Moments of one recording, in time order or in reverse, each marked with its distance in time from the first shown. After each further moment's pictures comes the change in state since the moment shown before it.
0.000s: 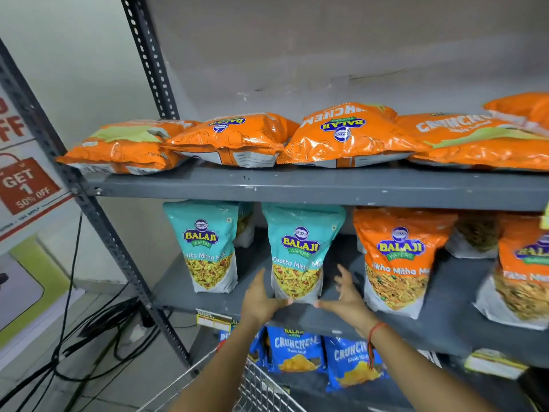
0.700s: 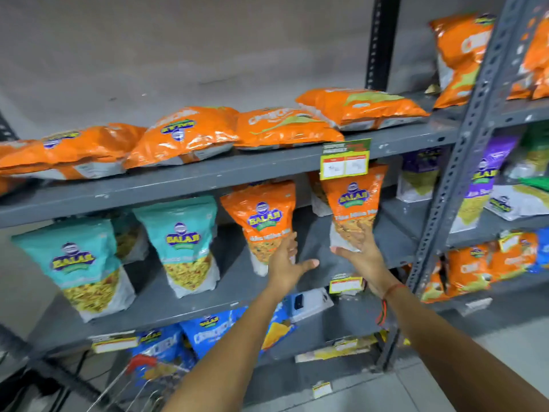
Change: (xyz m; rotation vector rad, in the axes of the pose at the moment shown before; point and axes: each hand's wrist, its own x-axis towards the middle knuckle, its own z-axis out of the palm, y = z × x) left_hand -0.132 0.163 0.213 -0.178 -0.391 0.372; right_hand -0.182 0.014 -0.229 0.248 0.638 -0.142
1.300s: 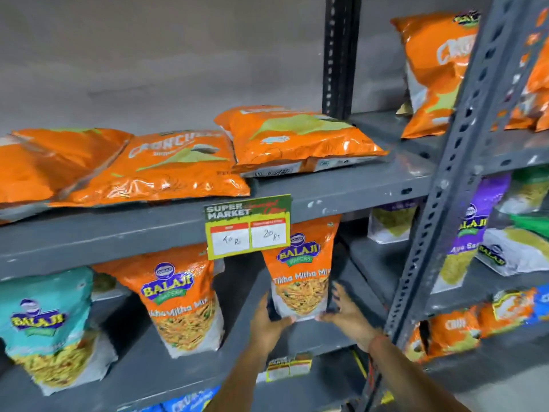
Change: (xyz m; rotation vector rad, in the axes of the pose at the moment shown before) left_hand 0.139 -0.063 0.155 -0.117 0.028 -0.237; right_hand 0.166 0.115 -0.109 -0.165 -0.279 0.302
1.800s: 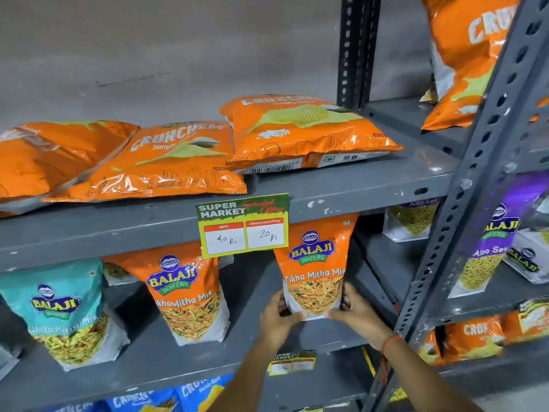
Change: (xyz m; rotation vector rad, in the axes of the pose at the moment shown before) left_hand 0.003 0.000 0.014 0.067 -0.003 -0.082; right_hand 0.015 0.008 -0.019 -0.039 -0.119 -0.036
